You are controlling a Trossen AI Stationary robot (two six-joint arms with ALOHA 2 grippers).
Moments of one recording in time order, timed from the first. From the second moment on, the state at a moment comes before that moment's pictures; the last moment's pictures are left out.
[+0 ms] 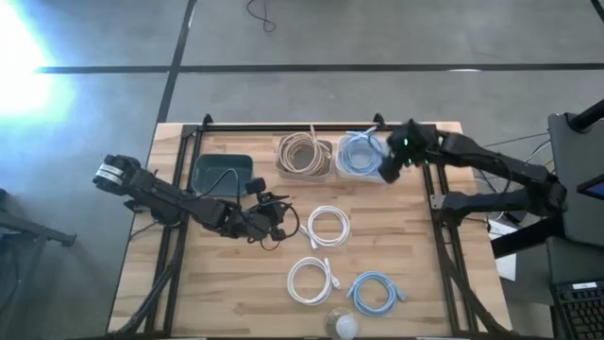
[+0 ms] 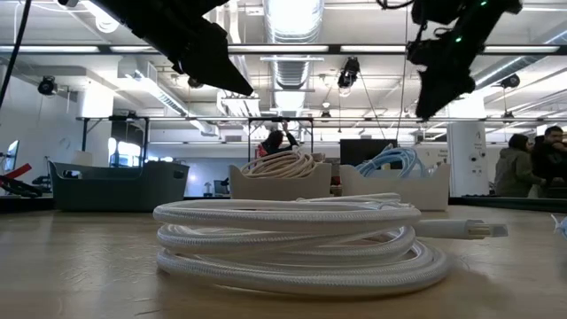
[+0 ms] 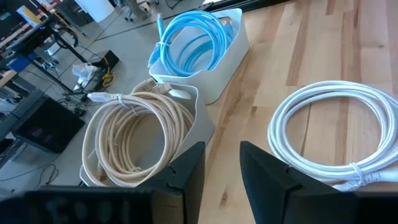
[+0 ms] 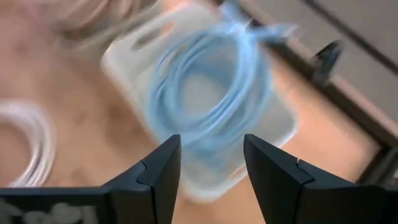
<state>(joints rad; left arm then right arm) -0.31 1.42 0.86 -0.05 -0.85 -0.05 -0.48 1.02 0.91 -0.86 0.18 0.23</state>
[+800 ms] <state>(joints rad) -0.30 1.42 0.86 -0.05 -0.86 -0.05 0.59 1.28 0.77 -0.65 0.03 0.91</state>
